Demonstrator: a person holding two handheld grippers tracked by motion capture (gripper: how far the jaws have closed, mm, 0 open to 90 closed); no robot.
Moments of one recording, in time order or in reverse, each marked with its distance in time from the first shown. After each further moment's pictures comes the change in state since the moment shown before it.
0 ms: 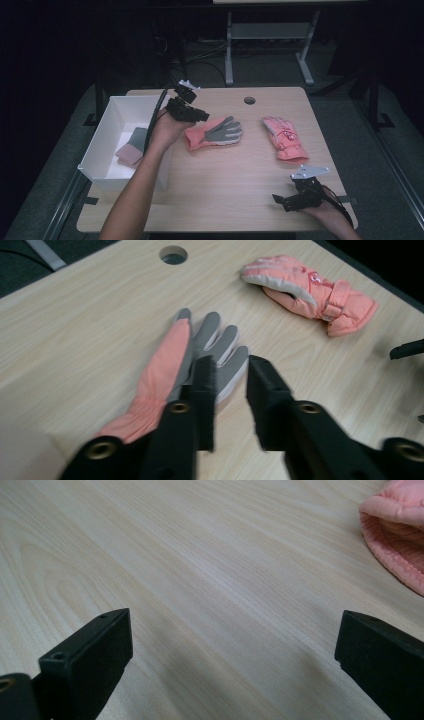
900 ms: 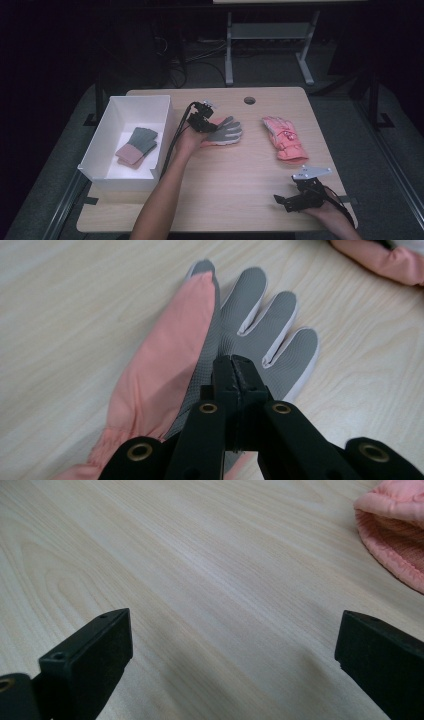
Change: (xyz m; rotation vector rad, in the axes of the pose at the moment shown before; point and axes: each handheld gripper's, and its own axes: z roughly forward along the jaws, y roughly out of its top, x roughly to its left) left arm 0.023 -0.030 0.110 0.085 0.057 -0.022; right arm -0.001 -0.002 -0.002 -0.007 0.005 0.011
